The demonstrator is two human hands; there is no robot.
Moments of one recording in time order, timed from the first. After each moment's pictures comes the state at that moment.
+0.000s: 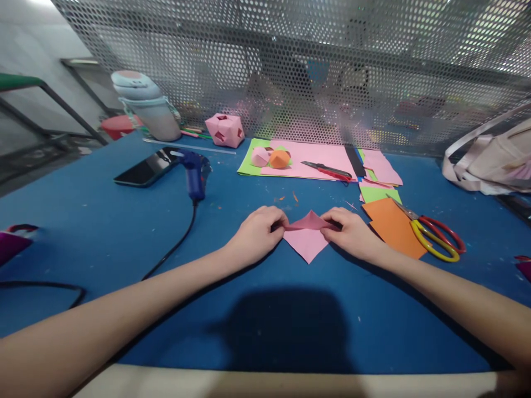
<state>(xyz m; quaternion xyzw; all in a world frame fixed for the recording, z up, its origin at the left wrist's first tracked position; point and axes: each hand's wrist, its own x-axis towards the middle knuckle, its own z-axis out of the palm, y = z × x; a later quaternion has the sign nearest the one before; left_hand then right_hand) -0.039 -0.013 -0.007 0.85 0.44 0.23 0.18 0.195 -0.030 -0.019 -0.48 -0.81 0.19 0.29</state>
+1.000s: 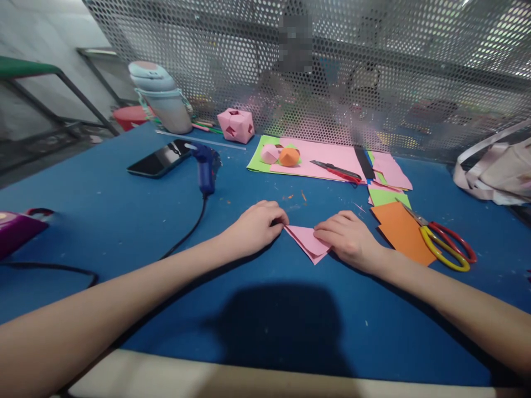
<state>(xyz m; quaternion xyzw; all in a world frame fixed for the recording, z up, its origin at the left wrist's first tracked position) -0.062 -0.002 -0.002 0.88 0.42 0.17 0.14 0.187 -0.034 -0.018 -0.28 -0.94 -0.07 0.18</state>
